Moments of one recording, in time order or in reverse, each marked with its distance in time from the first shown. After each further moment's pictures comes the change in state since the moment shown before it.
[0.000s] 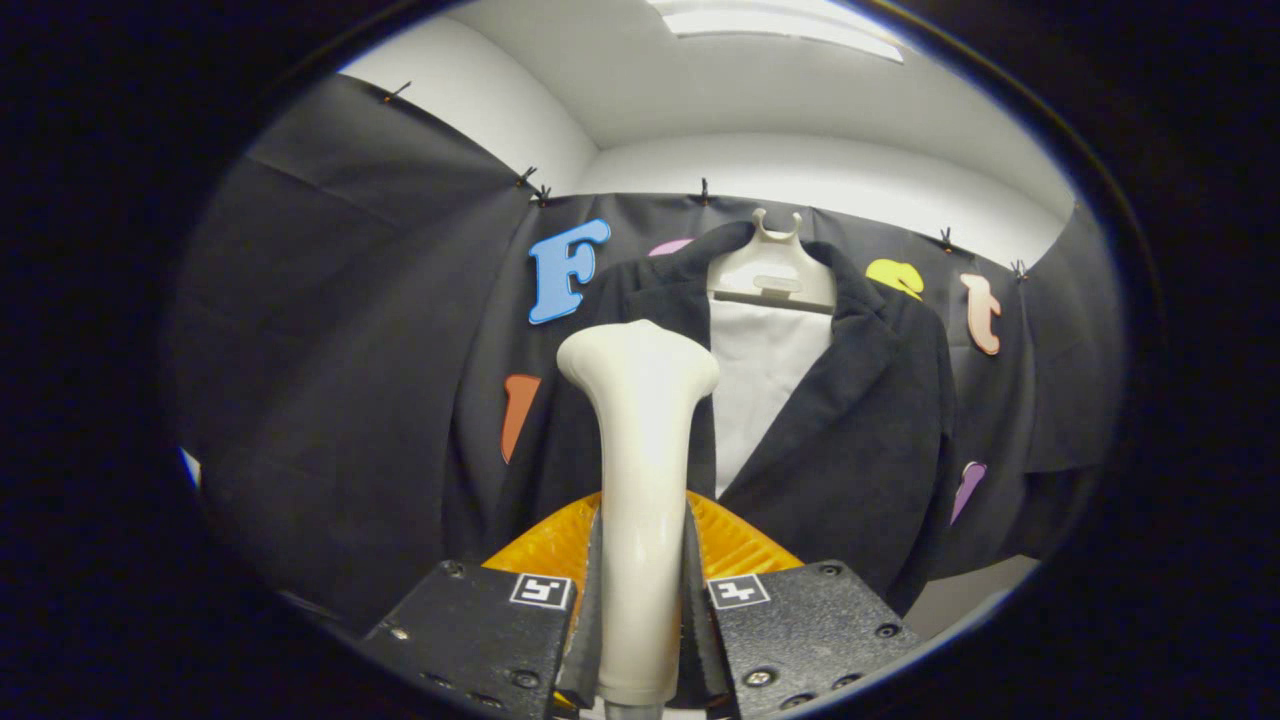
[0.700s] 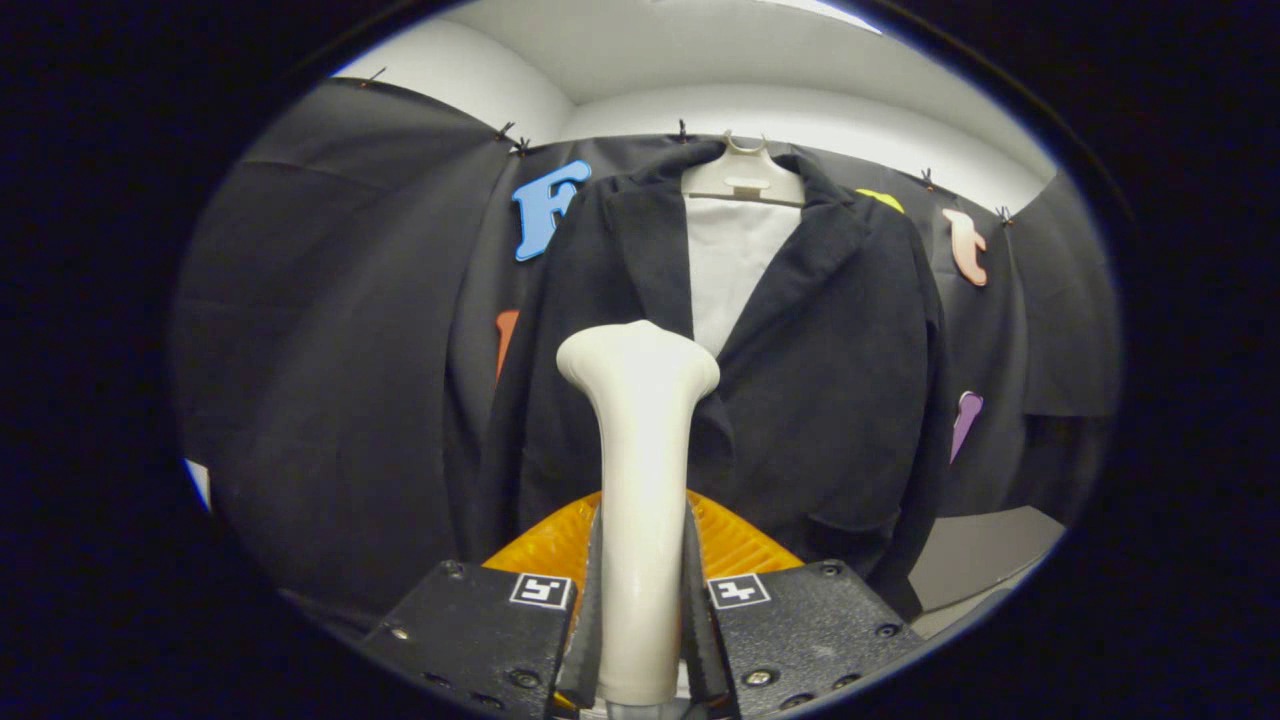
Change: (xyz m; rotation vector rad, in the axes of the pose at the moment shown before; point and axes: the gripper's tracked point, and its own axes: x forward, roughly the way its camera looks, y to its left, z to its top) arm -0.025 -0.007 -0.080 0.060 0.183 -0.016
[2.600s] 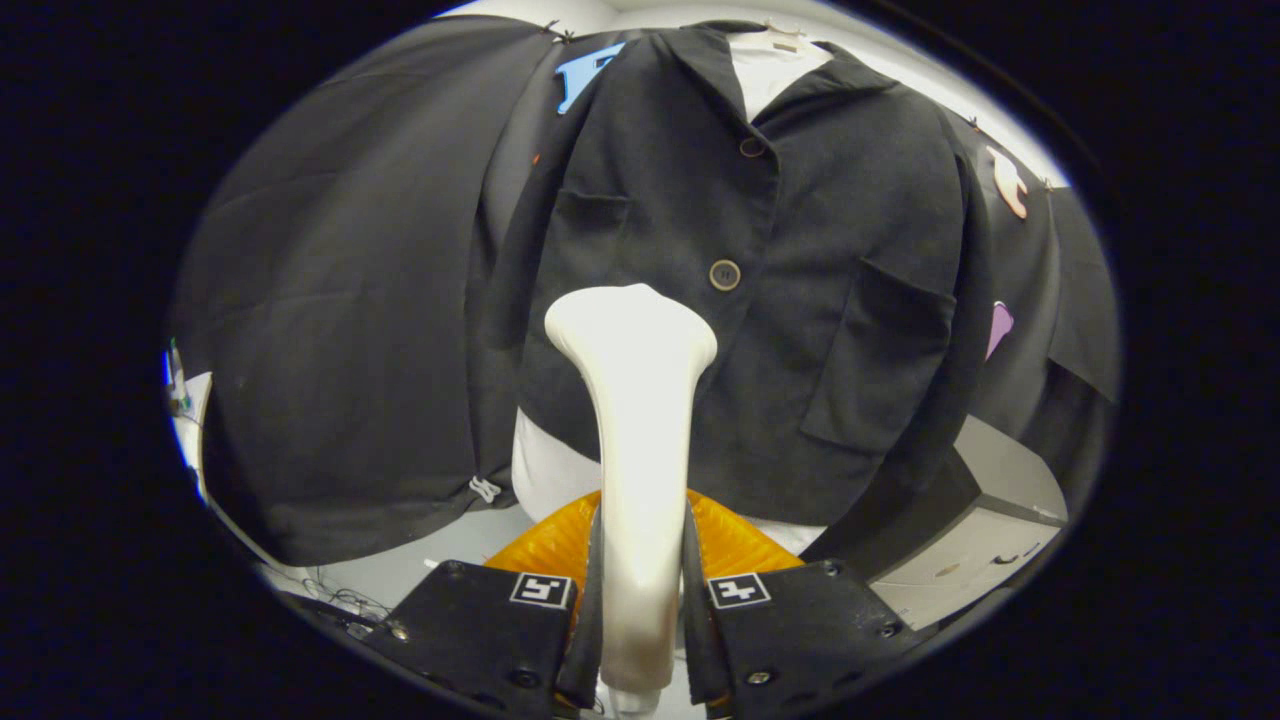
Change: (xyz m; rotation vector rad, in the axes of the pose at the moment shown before) arm -0.052 -0.012 -0.189 -0.108 0.410 0.060
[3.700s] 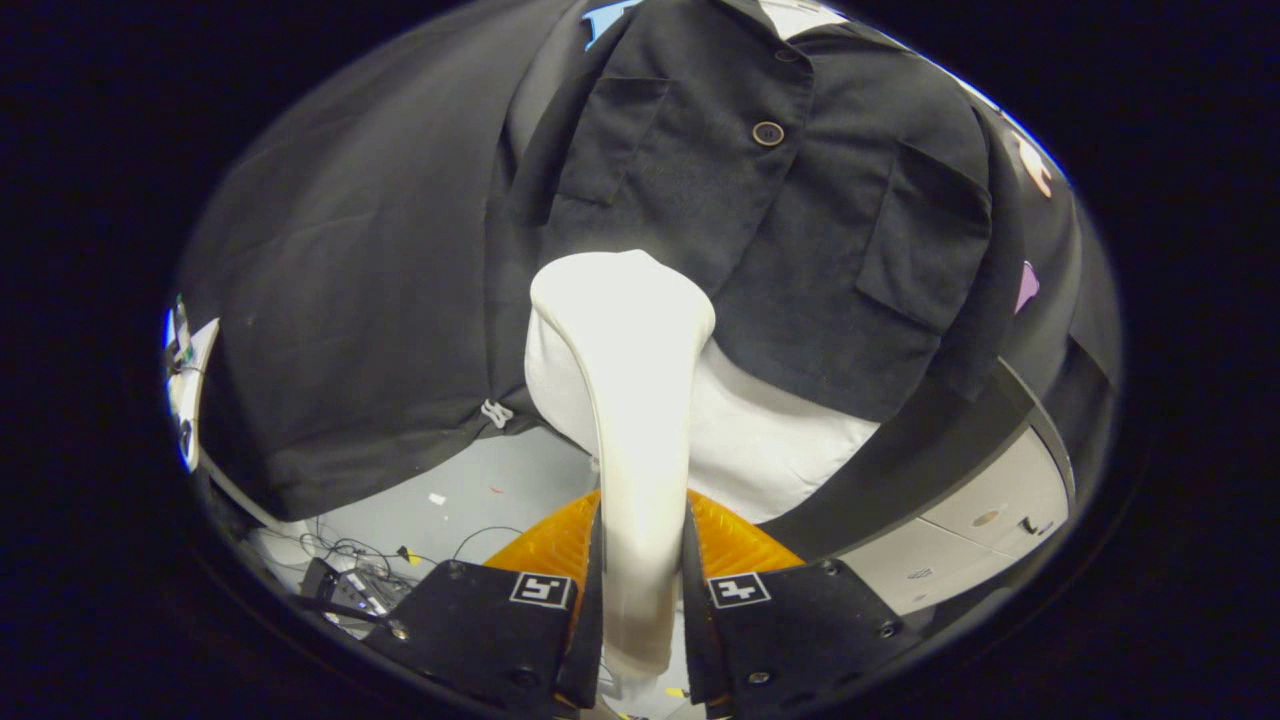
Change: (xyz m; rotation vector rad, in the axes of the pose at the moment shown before) arm 0.003 0.011 -0.099 -0.049 0.201 0.043
